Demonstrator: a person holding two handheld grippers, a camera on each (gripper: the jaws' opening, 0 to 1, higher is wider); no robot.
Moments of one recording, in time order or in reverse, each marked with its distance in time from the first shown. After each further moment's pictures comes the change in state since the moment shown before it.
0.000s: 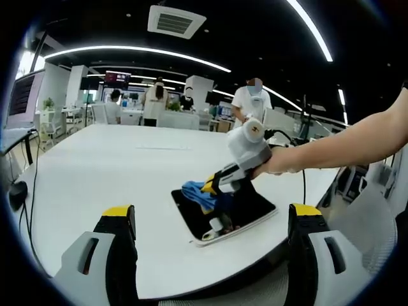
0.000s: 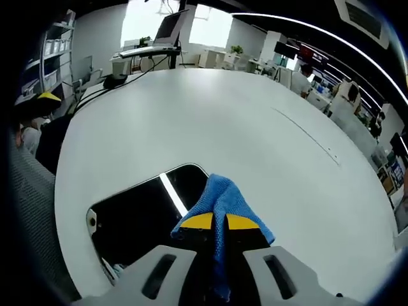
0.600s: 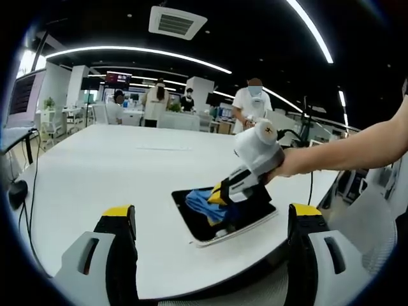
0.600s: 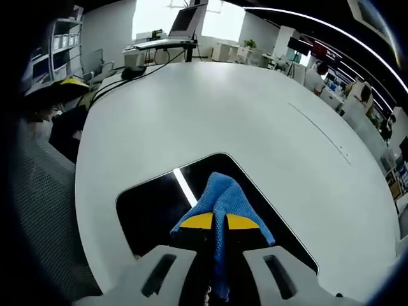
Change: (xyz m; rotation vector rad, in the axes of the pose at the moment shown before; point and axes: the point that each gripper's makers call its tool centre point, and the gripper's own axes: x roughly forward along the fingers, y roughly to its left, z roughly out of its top) left arm 0.000 0.001 0.001 -0.006 -0.009 0.003; right arm -0.021 0.032 -0.012 0.006 0.018 0.099
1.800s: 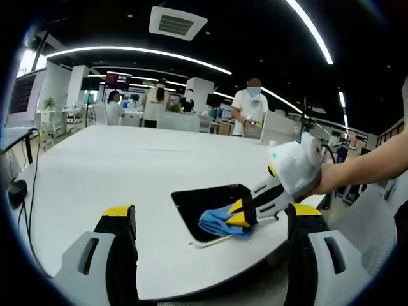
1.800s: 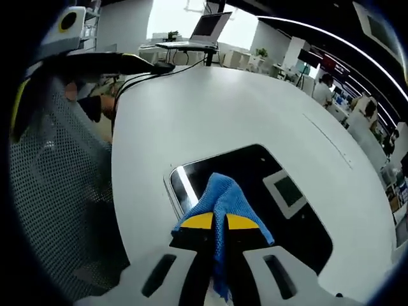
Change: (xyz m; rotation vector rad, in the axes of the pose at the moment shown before) left arm 0.000 0.000 0.003 -0.003 -0.012 -0.003; right arm -0.029 0.055 -0.019 -0.096 -0.033 0.007
